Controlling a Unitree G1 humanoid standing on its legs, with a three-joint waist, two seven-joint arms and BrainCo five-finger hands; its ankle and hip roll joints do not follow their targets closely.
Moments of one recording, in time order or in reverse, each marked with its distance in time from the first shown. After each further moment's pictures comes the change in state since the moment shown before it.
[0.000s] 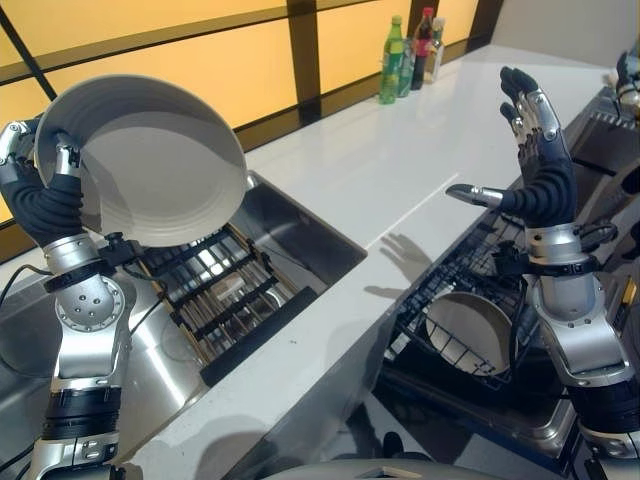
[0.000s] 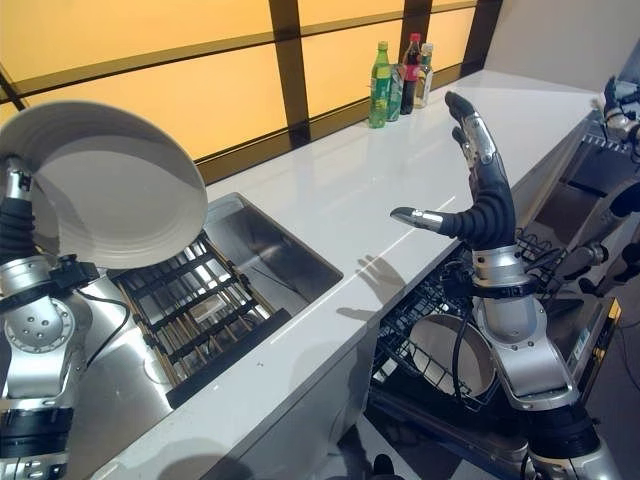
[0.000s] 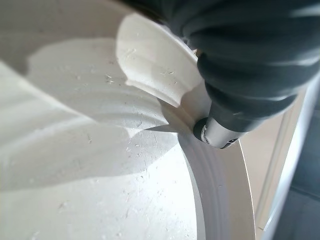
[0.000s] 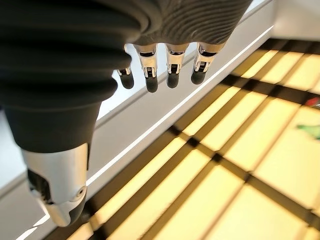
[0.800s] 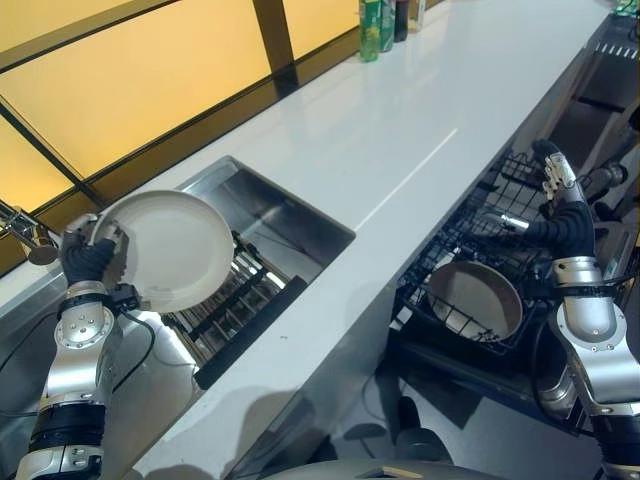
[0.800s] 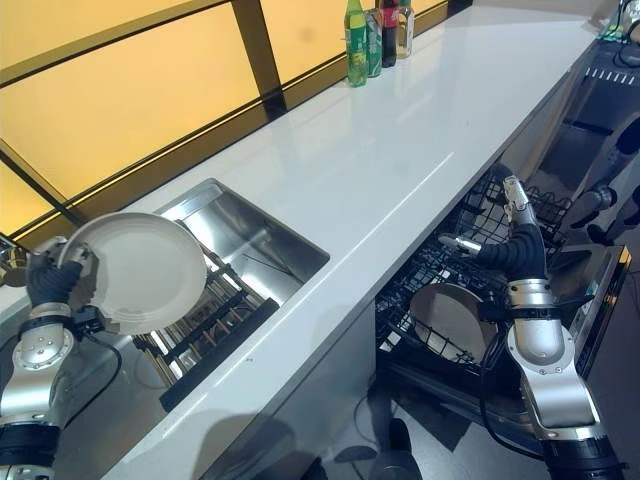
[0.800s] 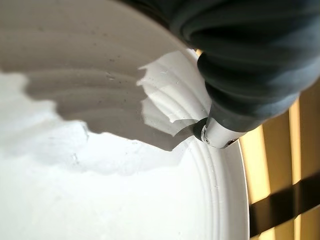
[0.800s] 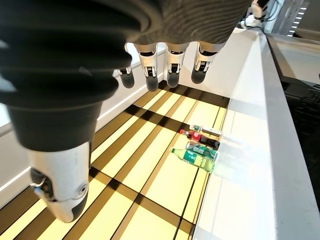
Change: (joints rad) left arm 0.082 0.042 0.015 0.294 -0.077 0.242 -0.163; right arm 0.236 -0.001 -0.165 0.120 0.040 0.106 0.029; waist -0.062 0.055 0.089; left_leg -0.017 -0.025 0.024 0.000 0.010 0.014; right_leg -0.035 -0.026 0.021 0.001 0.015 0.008
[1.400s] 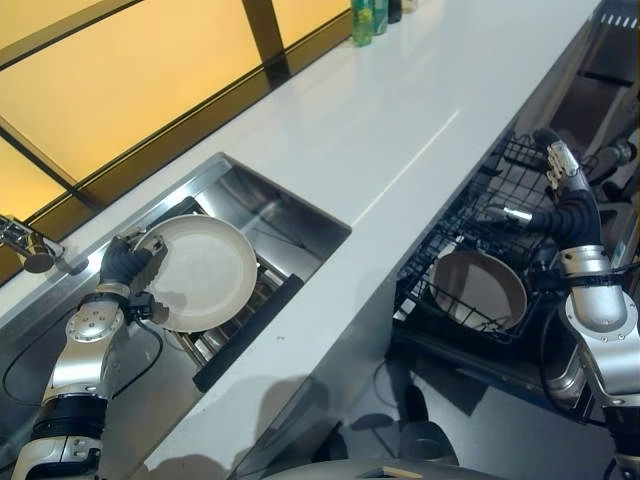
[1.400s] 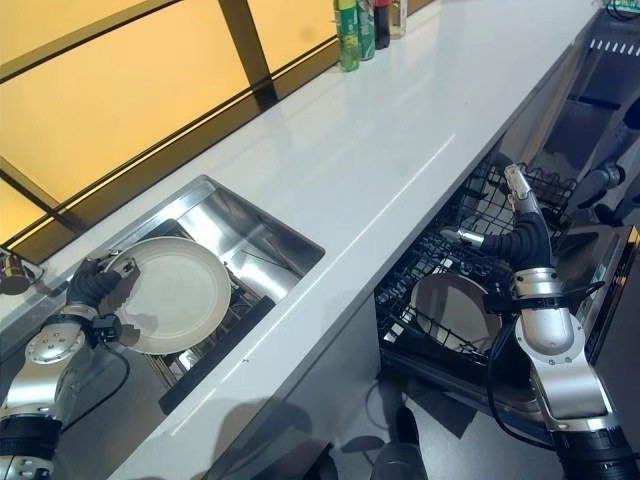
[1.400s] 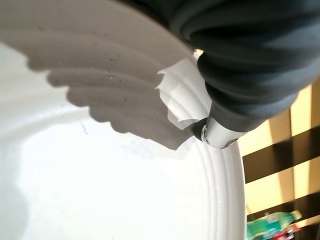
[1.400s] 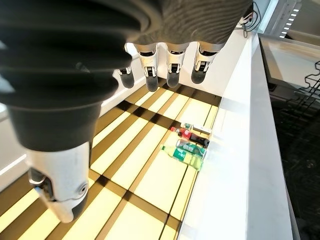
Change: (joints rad) left arm -0.026 0.042 -0.087 0.089 -0.039 0.168 -0.326; right arm -0.034 -0.047 -0.003 0.000 0.003 0.038 0.014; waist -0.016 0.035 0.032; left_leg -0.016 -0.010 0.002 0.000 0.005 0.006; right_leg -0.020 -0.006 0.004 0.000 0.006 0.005
